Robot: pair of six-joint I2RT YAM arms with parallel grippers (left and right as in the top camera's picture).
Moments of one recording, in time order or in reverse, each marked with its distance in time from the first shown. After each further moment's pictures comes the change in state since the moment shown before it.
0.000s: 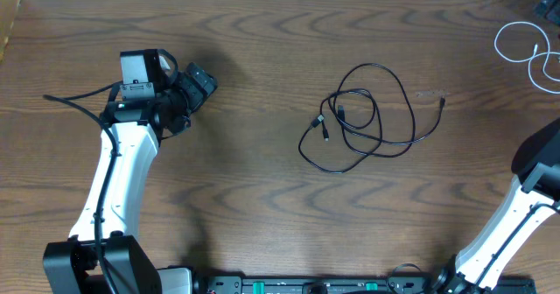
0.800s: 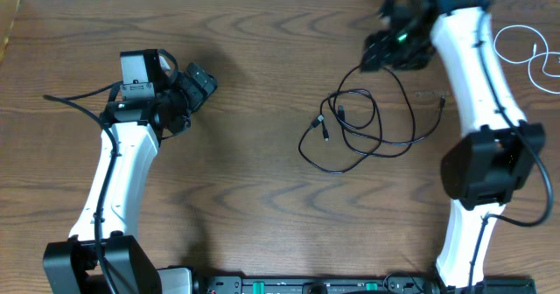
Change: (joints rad) left arm 0.000 0.000 0.000 0.000 0.000 0.000; right arm 0.620 -0.147 -0.222 -0.437 -0.190 -0.198
